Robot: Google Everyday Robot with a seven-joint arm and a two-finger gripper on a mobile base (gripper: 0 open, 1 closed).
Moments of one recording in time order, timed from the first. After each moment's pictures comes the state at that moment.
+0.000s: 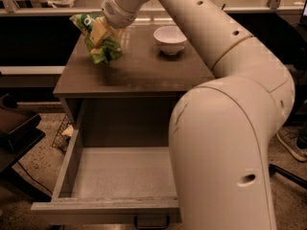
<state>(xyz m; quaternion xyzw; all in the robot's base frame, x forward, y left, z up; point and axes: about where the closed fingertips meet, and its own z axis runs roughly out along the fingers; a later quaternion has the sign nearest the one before) 0.728 0.139 0.917 -0.38 0.86 0.23 0.24</state>
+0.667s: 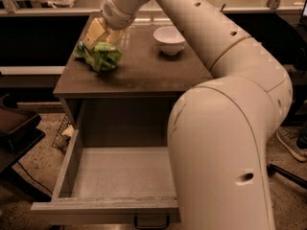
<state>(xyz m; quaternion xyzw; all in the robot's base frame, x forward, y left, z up) 0.728 0.144 0.911 -0.38 0.86 0.23 0.23</state>
